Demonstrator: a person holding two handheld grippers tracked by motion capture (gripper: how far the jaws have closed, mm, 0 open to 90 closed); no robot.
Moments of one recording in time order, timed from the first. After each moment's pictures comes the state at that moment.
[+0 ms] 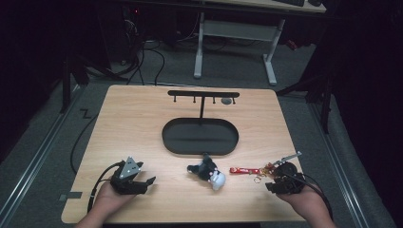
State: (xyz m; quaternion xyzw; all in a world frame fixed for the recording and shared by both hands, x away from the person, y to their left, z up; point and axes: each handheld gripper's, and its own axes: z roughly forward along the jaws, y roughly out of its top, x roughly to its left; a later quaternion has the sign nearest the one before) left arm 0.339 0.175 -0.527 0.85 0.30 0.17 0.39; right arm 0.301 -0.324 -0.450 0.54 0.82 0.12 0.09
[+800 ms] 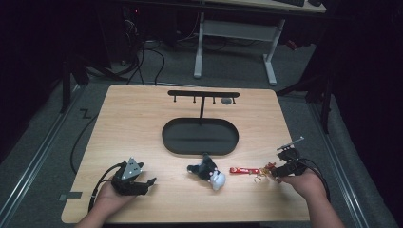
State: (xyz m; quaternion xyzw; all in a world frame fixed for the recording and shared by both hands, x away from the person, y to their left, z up) left arm 0.339 0.173 -0.528 0.86 0.29 0.18 0.38; right arm 0.356 -0.357 -0.471 0.59 0.80 0.10 0.08
